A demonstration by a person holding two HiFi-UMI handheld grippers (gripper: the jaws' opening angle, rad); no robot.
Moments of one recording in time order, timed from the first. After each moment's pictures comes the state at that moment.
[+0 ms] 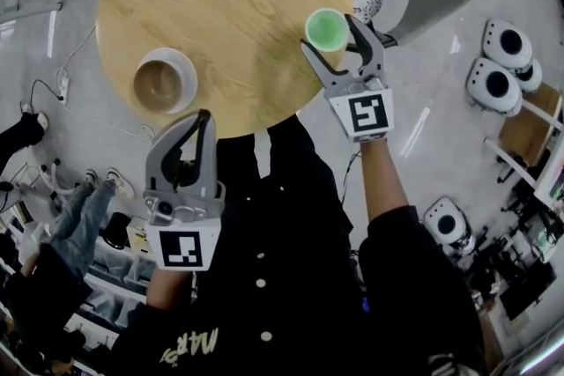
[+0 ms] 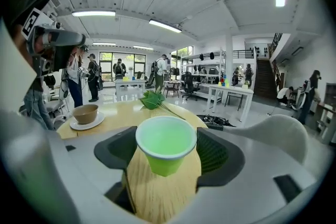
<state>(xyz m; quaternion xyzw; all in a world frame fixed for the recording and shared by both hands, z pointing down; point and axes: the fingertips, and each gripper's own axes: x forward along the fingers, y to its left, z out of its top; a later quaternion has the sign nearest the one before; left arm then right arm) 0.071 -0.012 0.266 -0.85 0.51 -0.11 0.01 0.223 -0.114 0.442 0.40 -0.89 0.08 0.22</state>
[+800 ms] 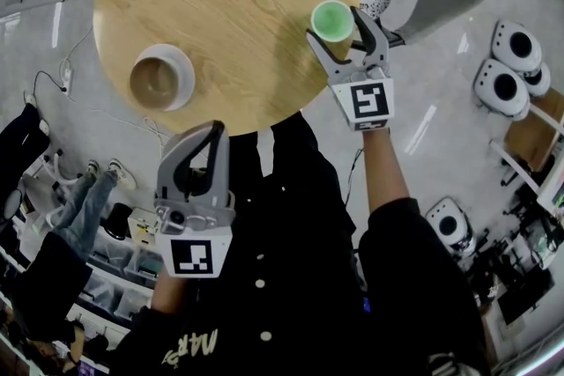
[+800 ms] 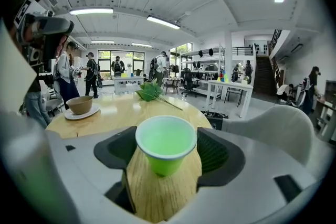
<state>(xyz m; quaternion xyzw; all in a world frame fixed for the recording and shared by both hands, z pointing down) 0.094 0.000 0.282 -0.85 0.51 -0.13 0.00 0.232 -0.127 0.480 0.40 -0.88 0.08 0.23</state>
